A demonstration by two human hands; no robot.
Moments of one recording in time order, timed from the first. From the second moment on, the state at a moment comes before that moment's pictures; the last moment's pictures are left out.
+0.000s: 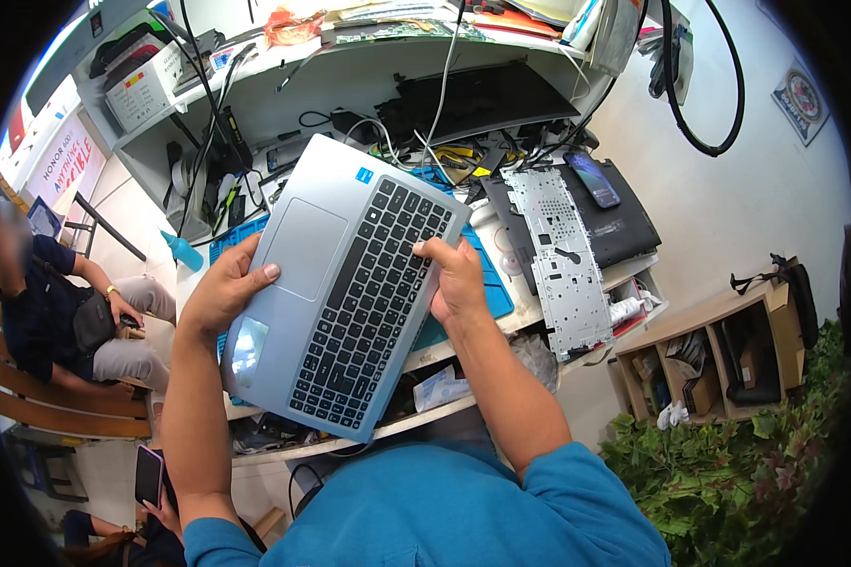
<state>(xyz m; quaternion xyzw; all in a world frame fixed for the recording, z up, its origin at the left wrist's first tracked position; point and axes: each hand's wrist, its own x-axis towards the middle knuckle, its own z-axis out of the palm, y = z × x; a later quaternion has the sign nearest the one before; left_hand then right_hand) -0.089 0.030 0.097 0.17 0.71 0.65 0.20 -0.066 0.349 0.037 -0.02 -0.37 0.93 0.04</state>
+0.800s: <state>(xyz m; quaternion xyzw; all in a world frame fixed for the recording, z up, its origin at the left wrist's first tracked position) -0.082 0.033 0.103 0.17 0.72 0.64 0.19 -0.063 0.352 0.035 0.00 -0.39 0.92 0.03</state>
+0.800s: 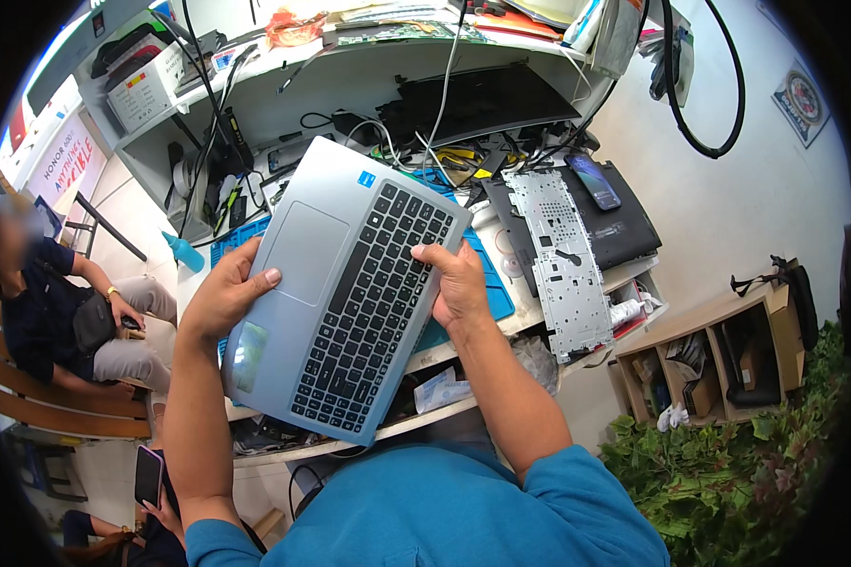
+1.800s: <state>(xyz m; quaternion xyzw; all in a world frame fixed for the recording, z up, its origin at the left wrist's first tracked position) -0.084 0.026 0.104 0.18 0.72 0.65 0.17 -0.062 0.353 0.038 0.01 -0.36 0.93 0.01</state>
